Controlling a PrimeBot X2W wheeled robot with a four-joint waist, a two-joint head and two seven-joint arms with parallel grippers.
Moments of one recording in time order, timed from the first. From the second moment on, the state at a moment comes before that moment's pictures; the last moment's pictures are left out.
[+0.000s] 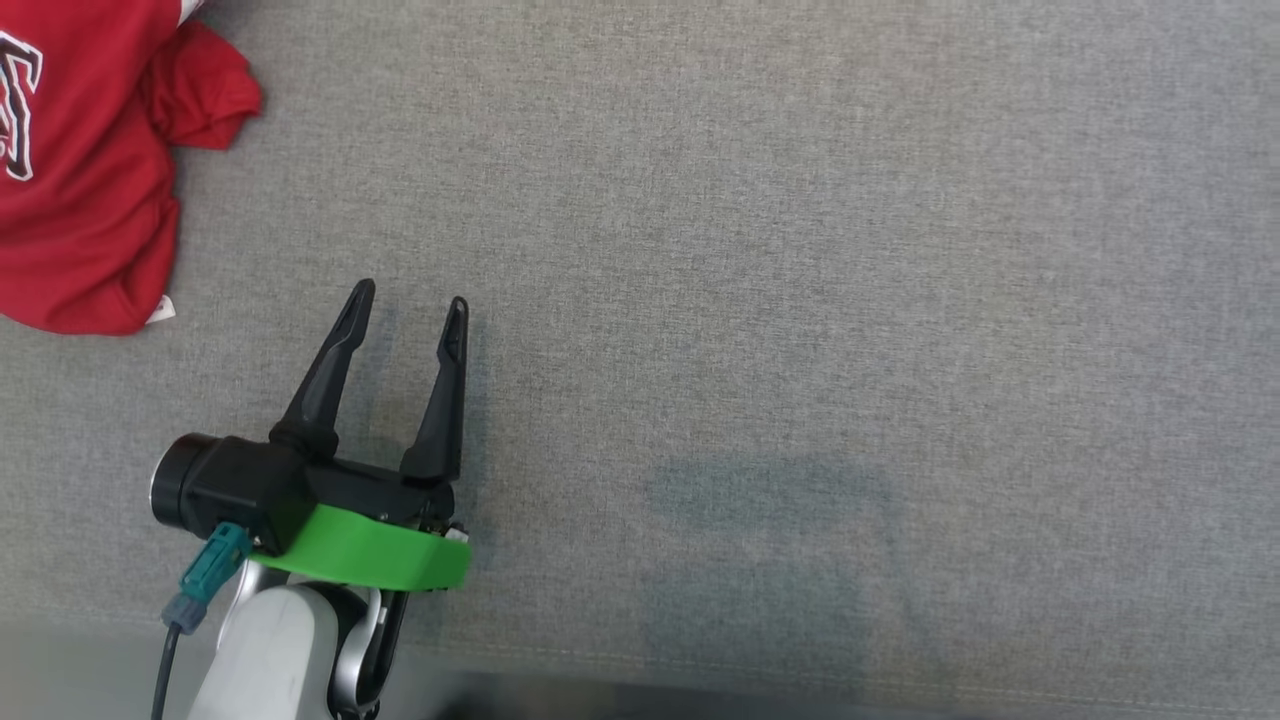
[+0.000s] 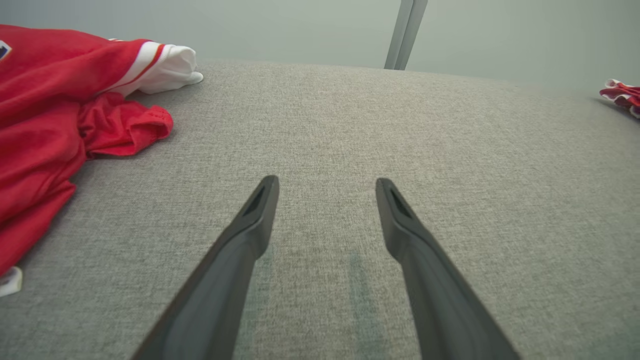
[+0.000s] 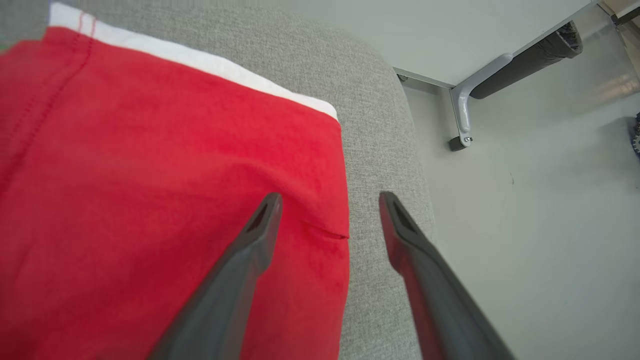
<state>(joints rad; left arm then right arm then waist) -0.17 0.07 -0.26 -0.06 -0.29 -0.04 -0.25 -0.65 -1.01 0.27 0.55 0.59 -0.07 0.32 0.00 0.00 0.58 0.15</state>
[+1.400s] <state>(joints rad) -0.04 0.09 -0.17 0.22 -0.30 -0.05 -0.25 -0.11 -0.48 0.30 0.35 0.47 -0.13 -0.25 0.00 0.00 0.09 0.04</state>
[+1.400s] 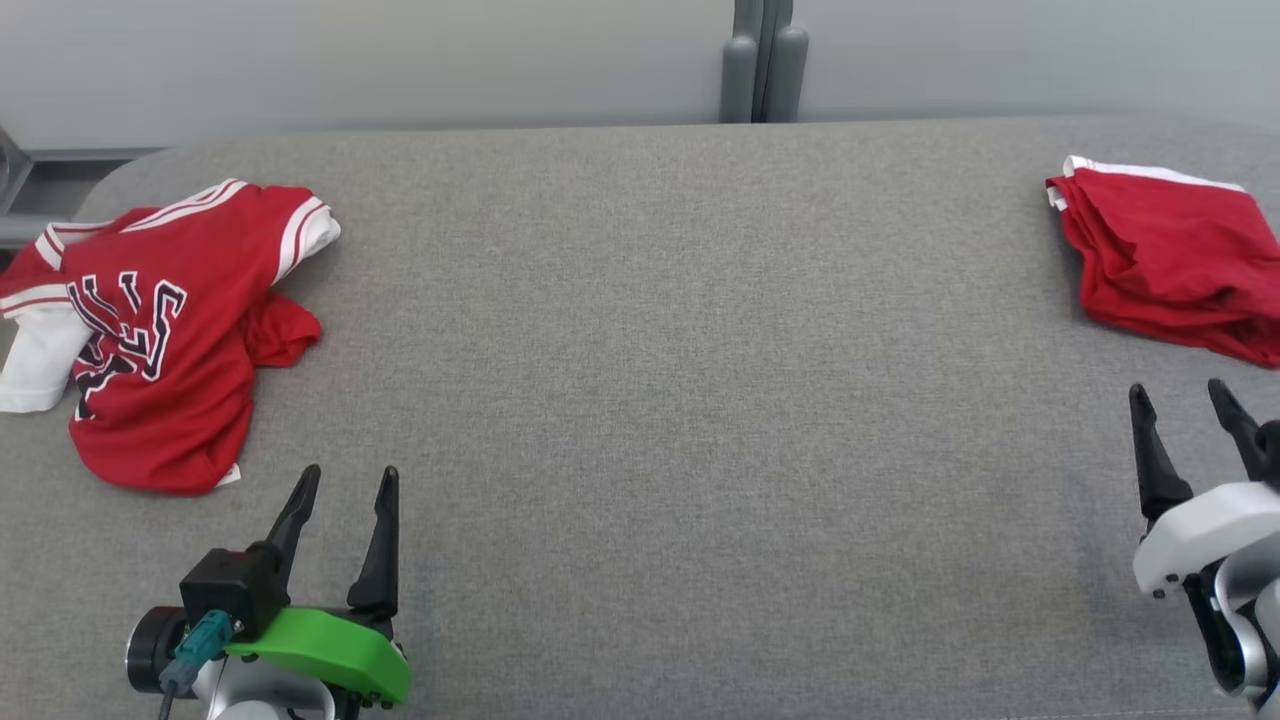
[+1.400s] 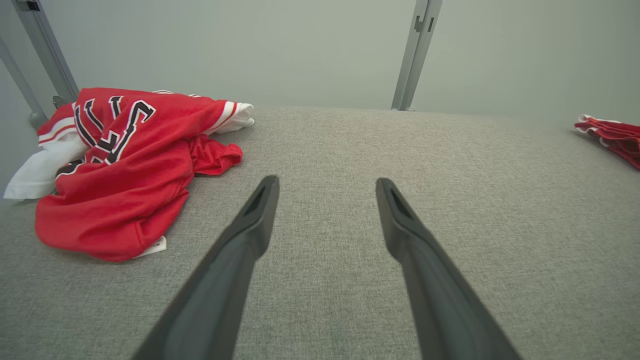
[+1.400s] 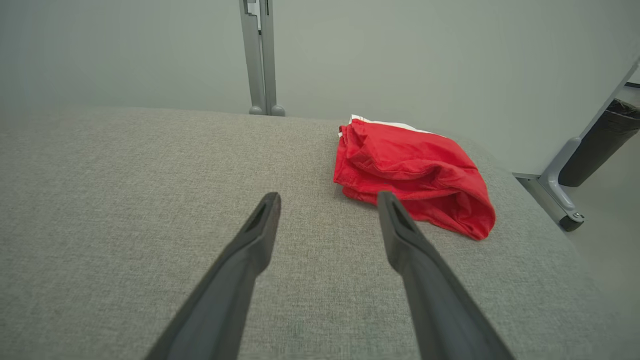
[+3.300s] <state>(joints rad) 0.06 0.08 -0.03 0.18 -0.30 -0.03 -0.25 -0.02 -0.30 0.31 0.25 0.25 -0.08 -0.25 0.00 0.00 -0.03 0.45</state>
